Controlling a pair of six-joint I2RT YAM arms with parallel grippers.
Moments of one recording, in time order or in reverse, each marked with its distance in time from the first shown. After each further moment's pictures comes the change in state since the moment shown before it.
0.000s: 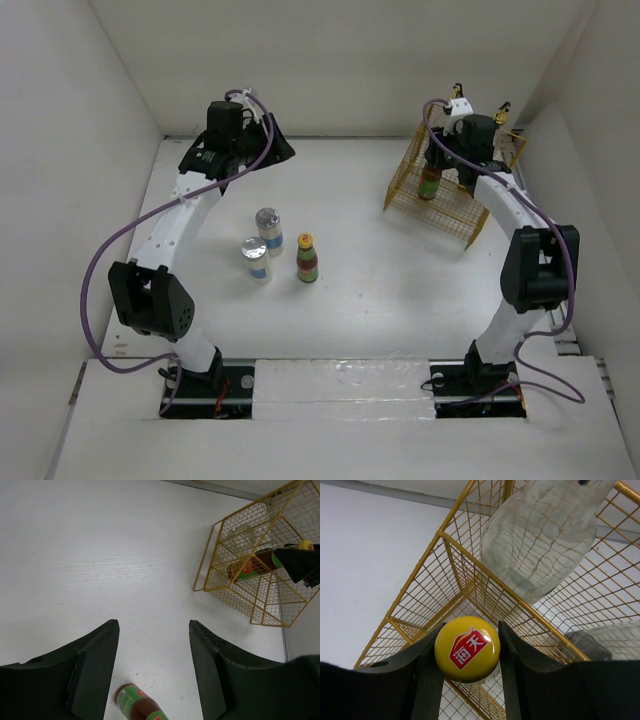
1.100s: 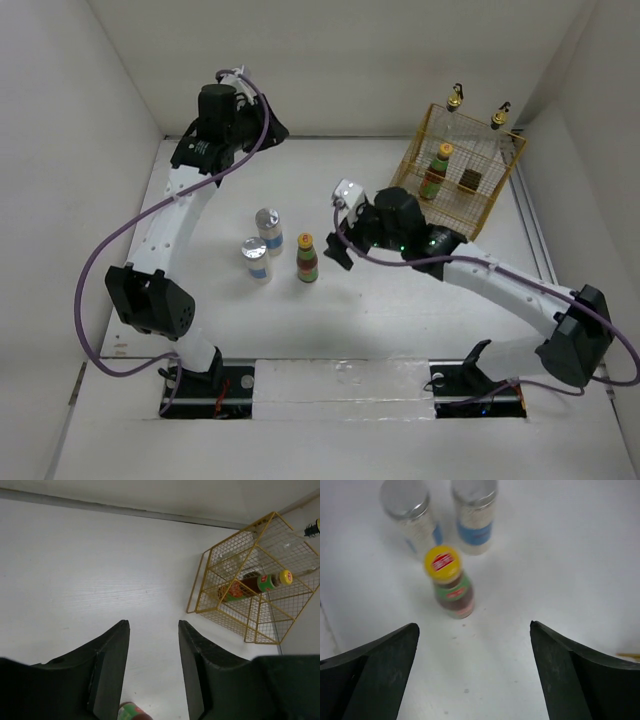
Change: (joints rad) left arm 0.000 0.010 0.128 -0.014 -0.041 0.014; right arm 0.663 -0.449 -0.330 -0.057 -0.033 -0.080
